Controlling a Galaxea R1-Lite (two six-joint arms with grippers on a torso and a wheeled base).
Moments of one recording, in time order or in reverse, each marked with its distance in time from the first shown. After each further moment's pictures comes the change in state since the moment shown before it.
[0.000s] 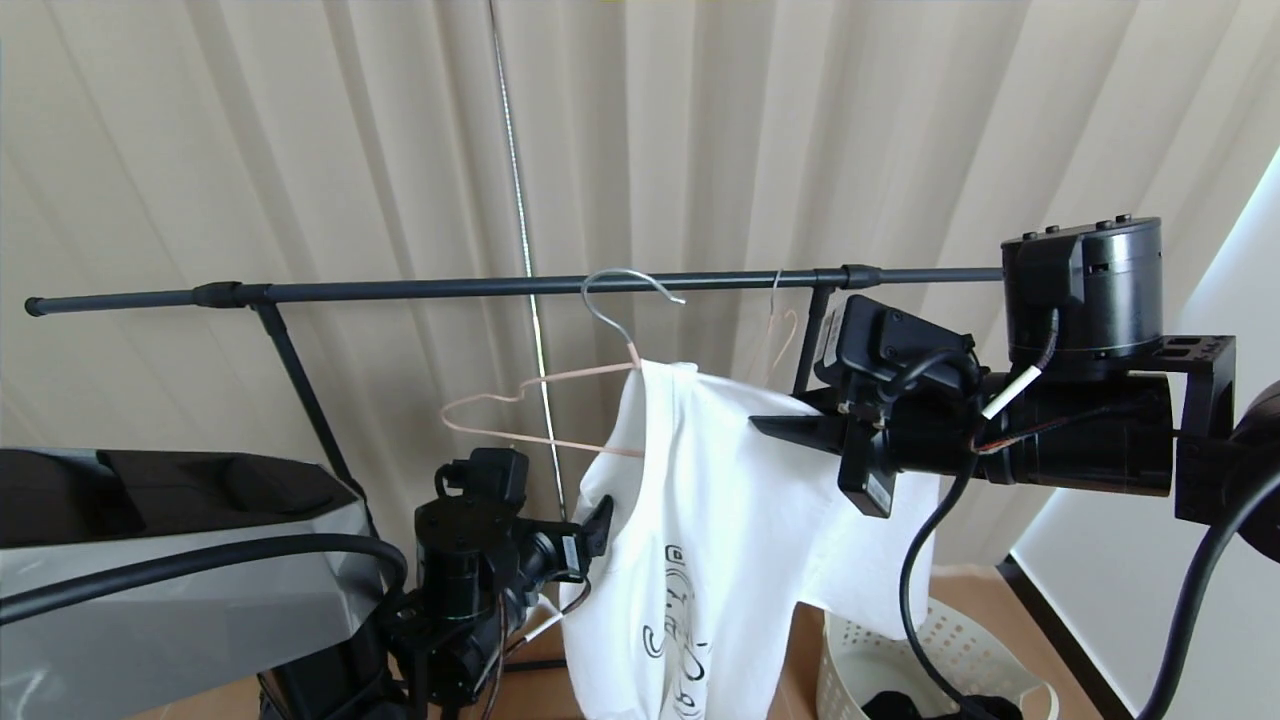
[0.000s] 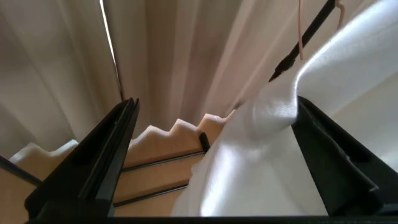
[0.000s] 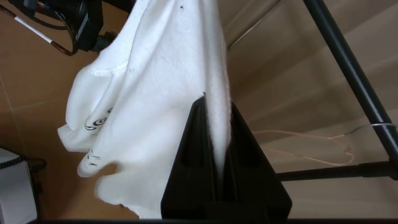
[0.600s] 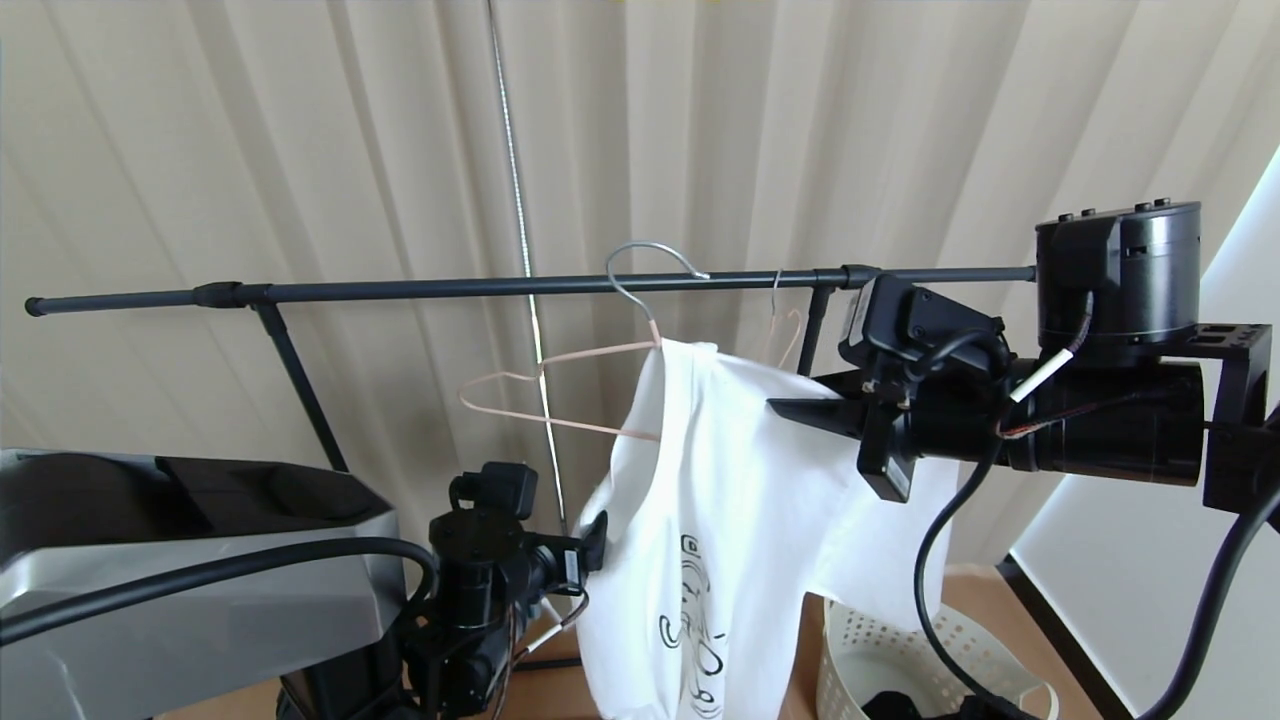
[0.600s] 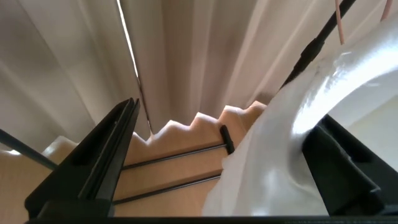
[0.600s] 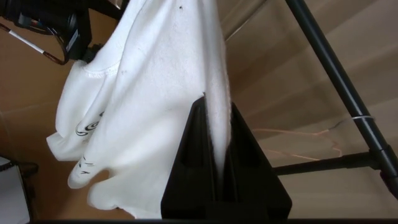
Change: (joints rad) left arm -0.001 0.054 -0.003 -0.007 0.050 0.061; right arm -0.033 -0.024 -0.002 0.000 -0.003 0.001
